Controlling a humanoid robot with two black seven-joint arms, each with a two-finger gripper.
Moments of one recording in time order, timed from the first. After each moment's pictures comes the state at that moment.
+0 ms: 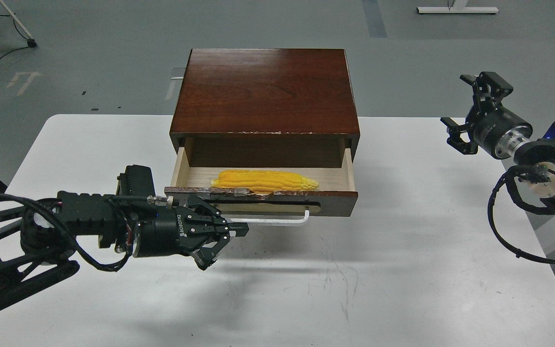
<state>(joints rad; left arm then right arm) -0.67 0.78 -0.40 -1.63 2.11 -0.12 -0.49 0.89 -0.59 0.25 0.75 0.11 0.22 0.23</state>
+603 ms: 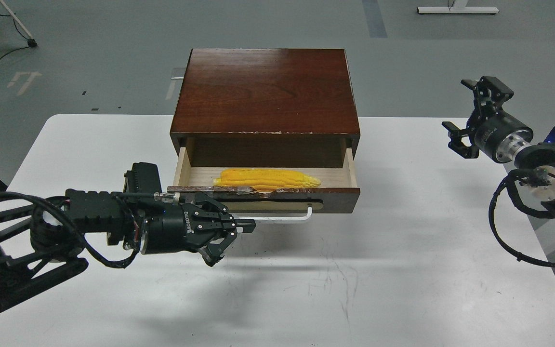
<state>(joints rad) -0.67 0.74 -0.41 -1.61 2.11 -0.12 -0.48 0.88 -0.59 0.25 0.74 0.11 0.22 0.23</state>
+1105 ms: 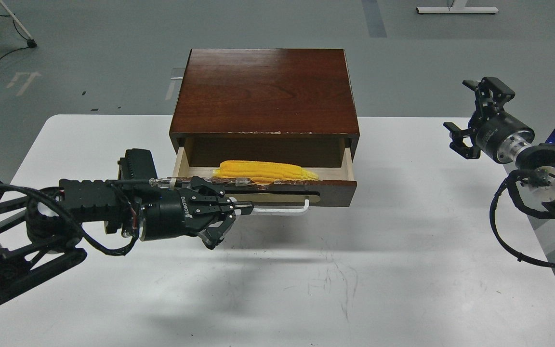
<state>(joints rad) -0.67 0.74 -0.47 -1.61 2.12 -0.12 -0.45 0.88 -0.59 0.25 0.74 0.11 0.22 0.23</state>
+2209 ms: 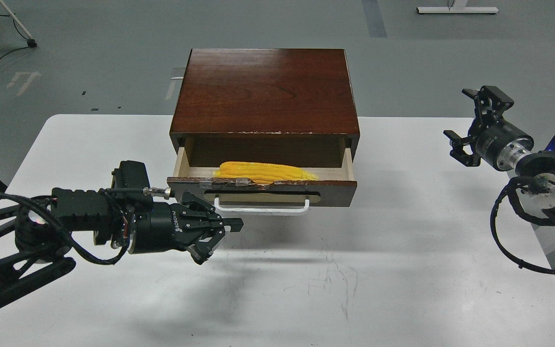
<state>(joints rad) -0.64 0.78 -0.45 -1.62 2.09 -0.16 -0.49 0.85 -0.59 0.24 0.74 0.11 0.22 0.23</state>
